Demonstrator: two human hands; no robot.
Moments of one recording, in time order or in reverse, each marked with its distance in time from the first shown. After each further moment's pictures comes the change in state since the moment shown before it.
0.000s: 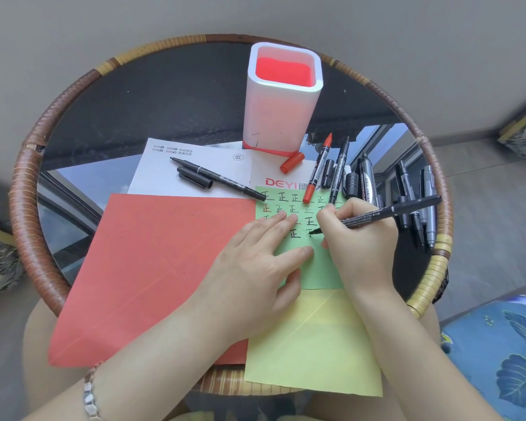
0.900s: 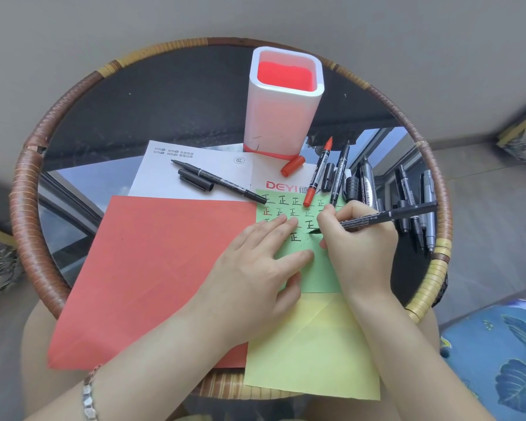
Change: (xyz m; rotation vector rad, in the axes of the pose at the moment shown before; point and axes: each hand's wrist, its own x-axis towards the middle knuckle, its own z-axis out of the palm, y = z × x) left_hand -0.001 0.000 0.001 0.013 0.009 0.002; right_hand 0.000 0.001 0.002 -0.015 0.004 0.003
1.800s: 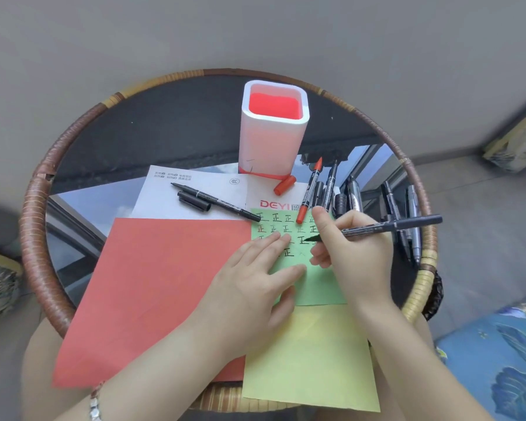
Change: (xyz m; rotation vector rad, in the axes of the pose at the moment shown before) left_hand 0.000 -0.001 0.001 0.006 0.021 0.022; right_hand -0.001 -0.025 -0.017 0.289 -0.126 0.165
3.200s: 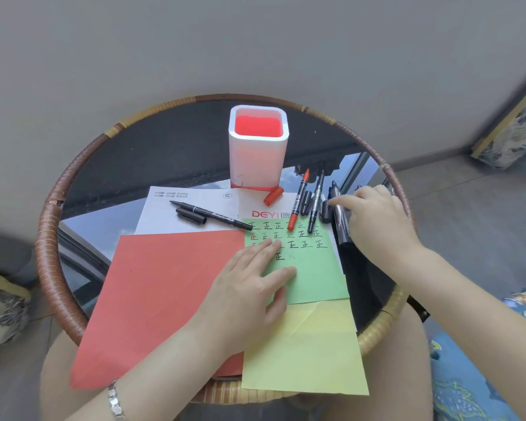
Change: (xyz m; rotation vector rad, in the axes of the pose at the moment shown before) left_hand -0.001 -0.001 0.002 0.060 0.053 0.032; right_hand 0.060 0.004 -0.051 -1.205 -0.210 -0.464
